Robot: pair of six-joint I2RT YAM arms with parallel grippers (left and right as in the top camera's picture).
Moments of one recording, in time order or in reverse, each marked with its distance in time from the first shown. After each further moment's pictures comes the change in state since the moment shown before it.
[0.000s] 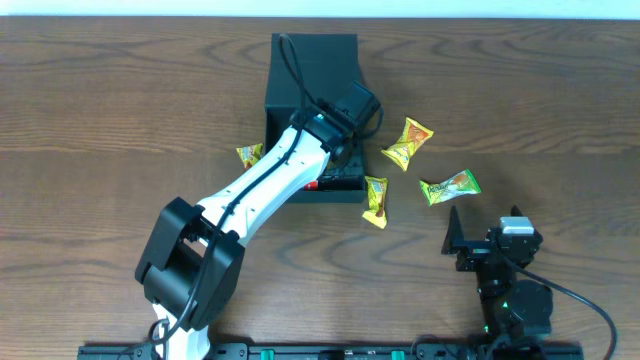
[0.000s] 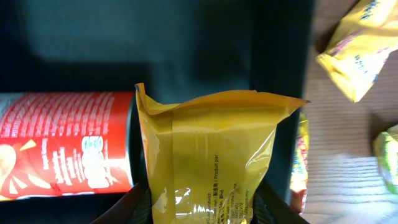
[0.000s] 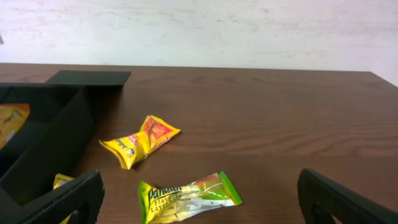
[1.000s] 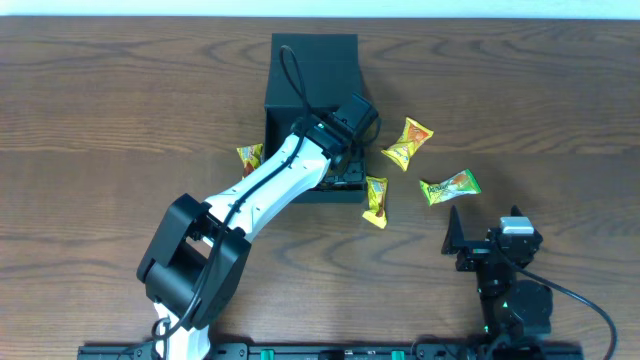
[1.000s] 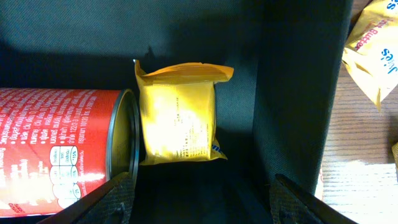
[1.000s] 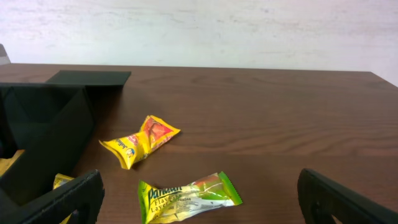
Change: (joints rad) left arm -0.004 0.008 -0.071 0.082 0.007 -0.014; right arm 0.000 0.000 0.000 0.000 0.000 0.000
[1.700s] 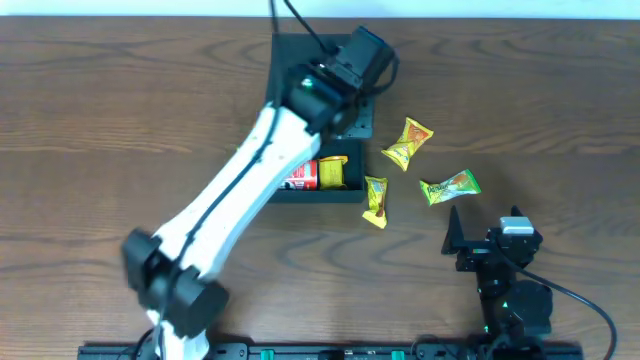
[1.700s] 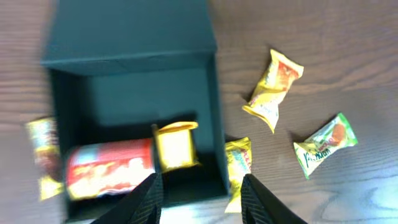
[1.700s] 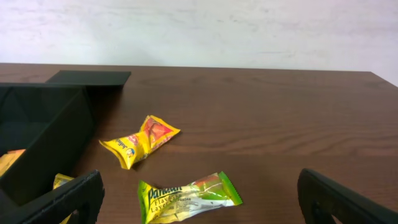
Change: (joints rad) left arm 0.002 -0.059 0.528 -0.378 -0.118 0.161; right arm 0.000 0.000 0.000 0.000 0.000 0.000
